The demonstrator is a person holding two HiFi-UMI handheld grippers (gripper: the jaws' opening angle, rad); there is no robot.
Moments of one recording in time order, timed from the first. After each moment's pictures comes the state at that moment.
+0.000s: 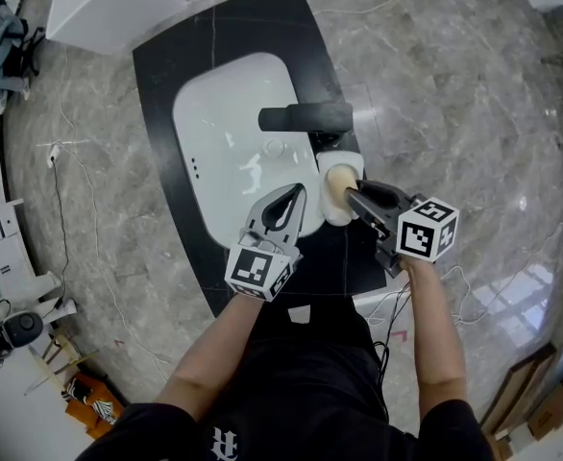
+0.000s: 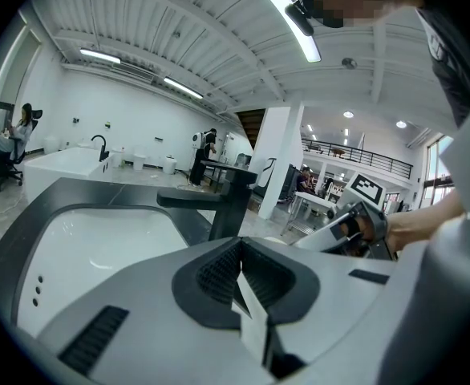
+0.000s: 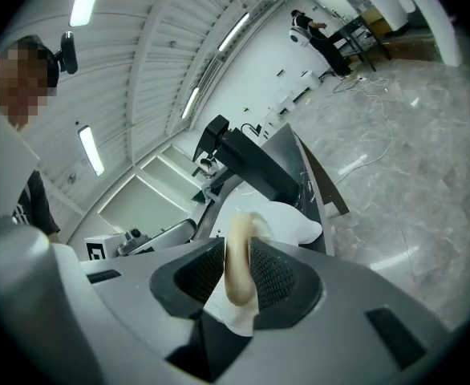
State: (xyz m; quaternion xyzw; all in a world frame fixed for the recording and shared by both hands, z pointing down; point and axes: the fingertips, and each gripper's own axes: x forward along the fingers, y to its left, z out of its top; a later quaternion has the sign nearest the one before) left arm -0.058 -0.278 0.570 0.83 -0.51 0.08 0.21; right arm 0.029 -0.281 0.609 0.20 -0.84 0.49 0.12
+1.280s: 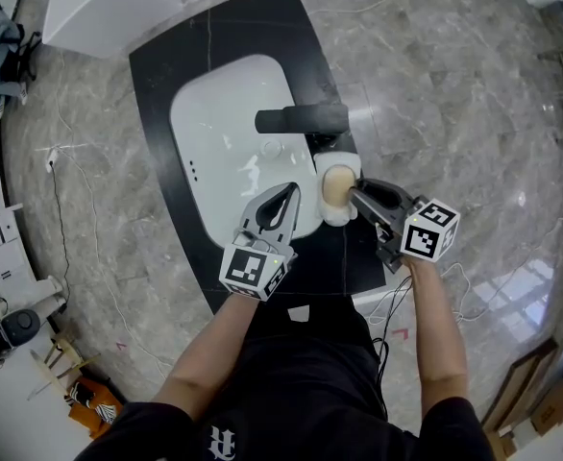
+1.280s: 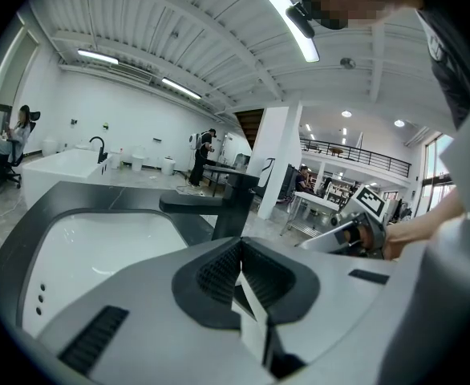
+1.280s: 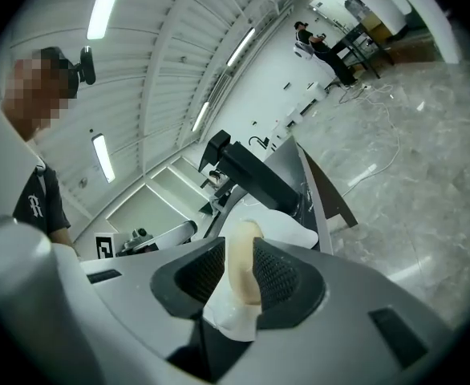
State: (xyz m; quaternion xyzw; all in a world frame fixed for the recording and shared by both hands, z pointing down) left arm -0.064 -0.281 0.566 0.83 -0.50 0.09 0.21; right arm 0.041 -0.285 0.610 0.20 -0.86 0.47 0.07
